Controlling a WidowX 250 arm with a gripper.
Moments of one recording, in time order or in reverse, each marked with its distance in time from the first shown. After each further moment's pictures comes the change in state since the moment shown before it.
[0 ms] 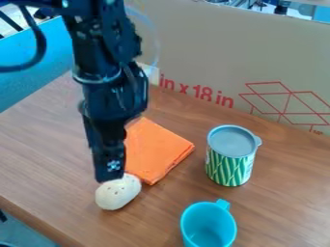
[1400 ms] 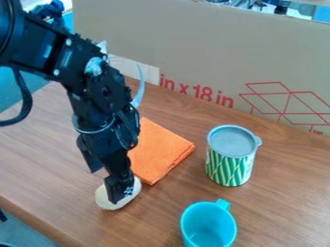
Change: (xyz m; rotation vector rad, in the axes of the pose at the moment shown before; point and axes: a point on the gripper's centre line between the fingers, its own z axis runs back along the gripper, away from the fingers) arm 0.006 0.012 -0.048 0.093 -0.140 0.282
